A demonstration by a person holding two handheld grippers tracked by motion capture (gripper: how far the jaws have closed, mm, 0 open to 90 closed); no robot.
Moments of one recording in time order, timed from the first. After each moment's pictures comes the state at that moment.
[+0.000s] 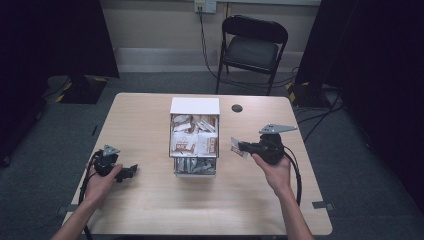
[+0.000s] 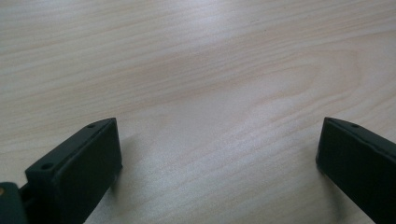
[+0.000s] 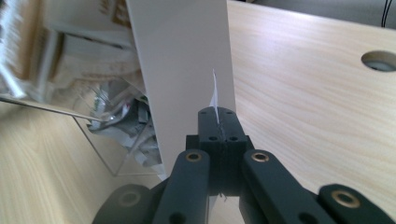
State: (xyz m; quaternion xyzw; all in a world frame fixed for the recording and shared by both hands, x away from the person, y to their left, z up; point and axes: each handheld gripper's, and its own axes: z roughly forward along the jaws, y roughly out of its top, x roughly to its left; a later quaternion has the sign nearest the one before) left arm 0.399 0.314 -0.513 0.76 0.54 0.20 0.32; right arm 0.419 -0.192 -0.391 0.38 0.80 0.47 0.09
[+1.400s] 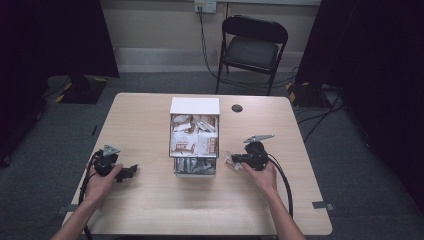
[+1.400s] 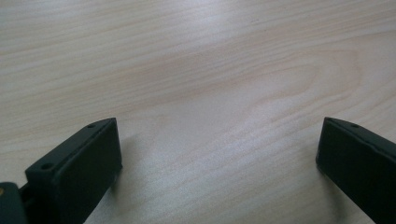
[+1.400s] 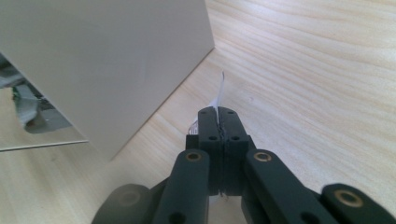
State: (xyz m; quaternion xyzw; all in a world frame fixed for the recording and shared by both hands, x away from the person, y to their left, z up) left arm 0.399 0.314 -0.513 0.76 0.54 0.20 0.32; right arm 0.449 -0.177 -0.478 0.42 0.82 0.38 0.06
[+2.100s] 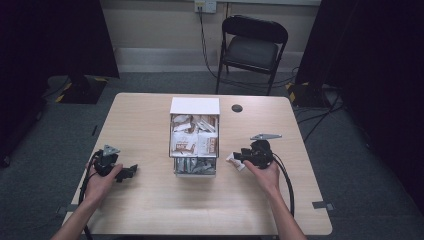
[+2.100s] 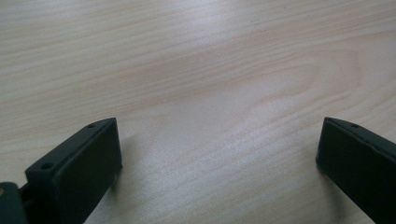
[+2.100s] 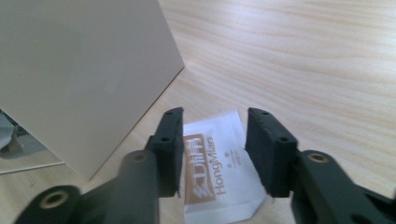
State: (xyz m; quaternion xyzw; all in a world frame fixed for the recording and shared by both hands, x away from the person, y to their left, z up) left arm 0.399 0.314 -0.513 0.76 0.54 0.20 0.32; right arm 0.450 -0.190 -0.472 0.46 0.78 0.41 0.09
